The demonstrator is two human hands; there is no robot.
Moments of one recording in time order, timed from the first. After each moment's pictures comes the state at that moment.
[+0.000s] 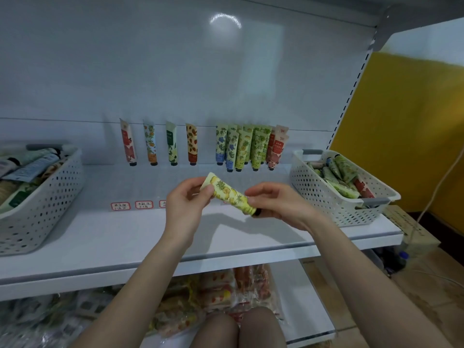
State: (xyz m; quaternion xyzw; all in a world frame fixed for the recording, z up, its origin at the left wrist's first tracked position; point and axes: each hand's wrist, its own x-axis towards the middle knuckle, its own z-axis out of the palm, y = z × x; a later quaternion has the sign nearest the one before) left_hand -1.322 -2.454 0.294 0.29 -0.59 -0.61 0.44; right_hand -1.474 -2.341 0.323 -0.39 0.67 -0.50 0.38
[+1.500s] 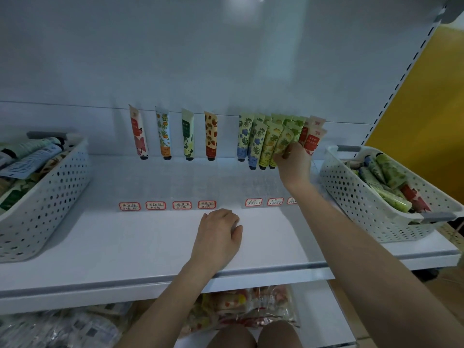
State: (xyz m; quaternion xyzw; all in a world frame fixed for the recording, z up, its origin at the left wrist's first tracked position) left_hand -1.354 -2.491 0.197 0.25 -0.90 -0.21 0.28; right_hand -1.554 -2.471 0.286 -0.31 0.84 -0.44 -0.07
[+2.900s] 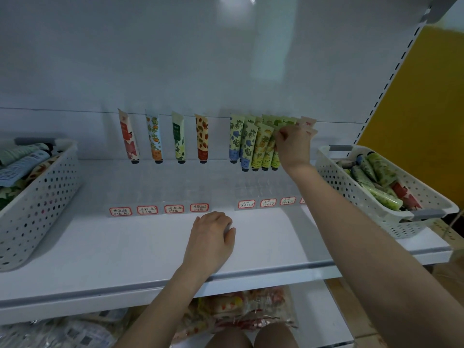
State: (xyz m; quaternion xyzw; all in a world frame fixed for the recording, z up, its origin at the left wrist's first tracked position) left_hand -1.354 -2.490 0.198 0.26 -0.91 -0.21 0.27; right_hand -1.571 -2.475 0.320 -0.36 0.83 -0.41 -0.10
